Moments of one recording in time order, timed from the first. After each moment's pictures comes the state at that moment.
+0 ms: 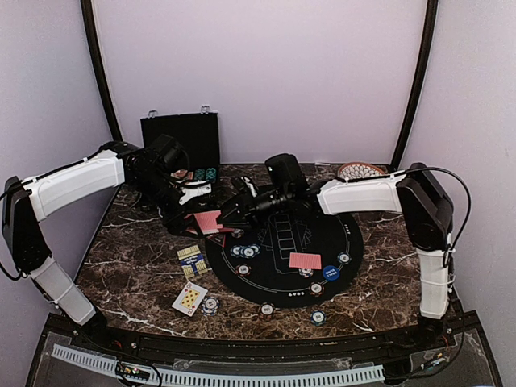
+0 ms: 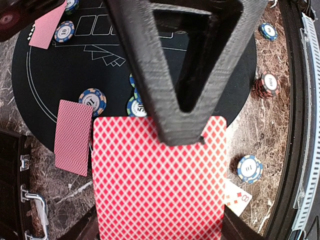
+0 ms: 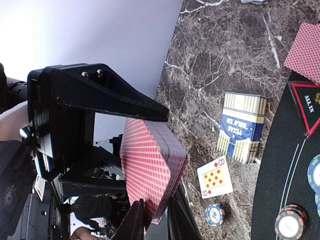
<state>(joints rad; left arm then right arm) -0.55 1.58 1.38 -0.99 0.38 0.71 0.84 2.07 1.50 0.10 -0.87 0.97</state>
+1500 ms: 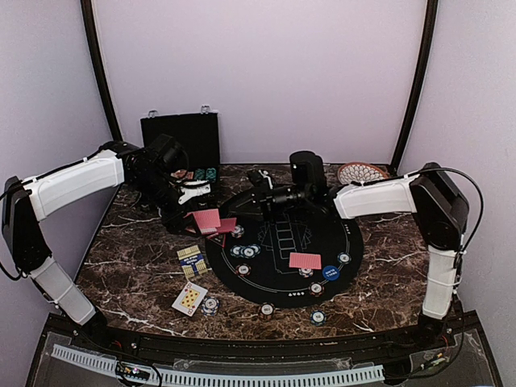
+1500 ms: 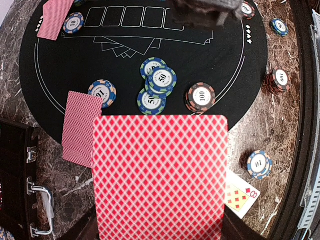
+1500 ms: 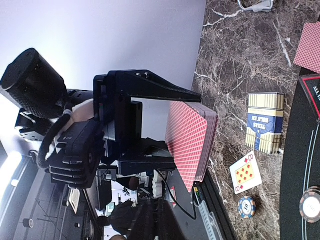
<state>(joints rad) -0.55 1.58 1.38 -0.98 0.33 0.72 0.79 1.96 1.30 0.44 -0.93 1.27</state>
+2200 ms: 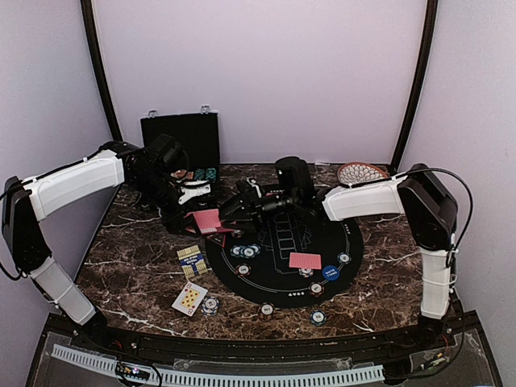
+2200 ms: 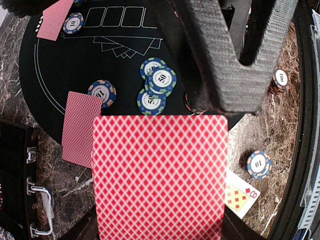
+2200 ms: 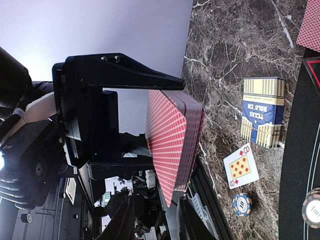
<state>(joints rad) -0.55 1.58 1.38 -0.98 0.33 0.72 0.83 2.03 1.37 0.34 -0.94 1.22</state>
